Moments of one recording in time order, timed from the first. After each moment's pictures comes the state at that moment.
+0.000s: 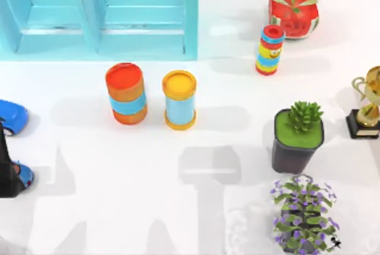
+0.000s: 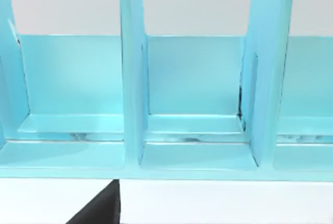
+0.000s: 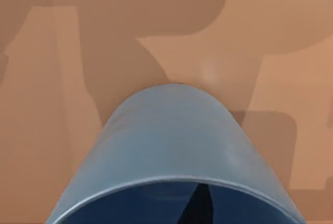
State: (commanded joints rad) left arm 0.00 0.00 0.00 0.00 0.00 0.00; right arm -0.67 1.70 0.98 -0.85 0.00 -0.65
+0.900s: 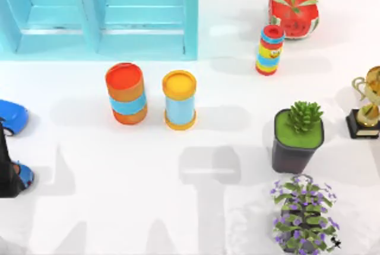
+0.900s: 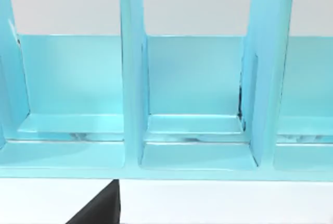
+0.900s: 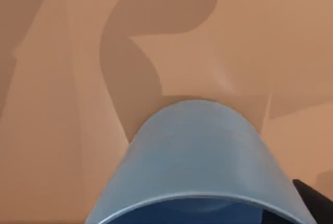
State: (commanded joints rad) left arm 0.00 0.00 0.00 0.00 0.00 0.00; right arm -0.65 1.69 0.99 -0.87 0.00 -0.64
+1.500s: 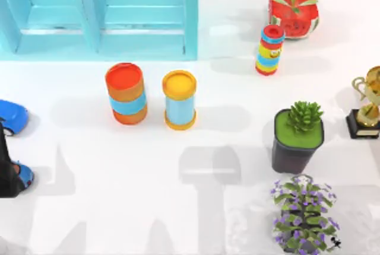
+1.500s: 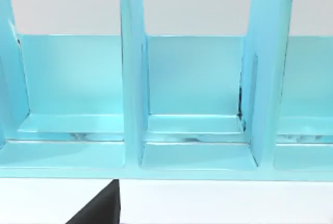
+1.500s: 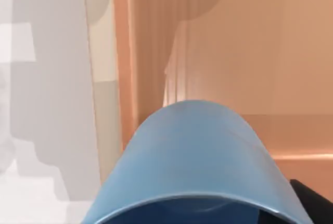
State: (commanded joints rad) left arm 0.00 0.00 0.00 0.00 0.00 0.00; right arm -0.34 1.43 1.11 -1.25 0.00 -0.33
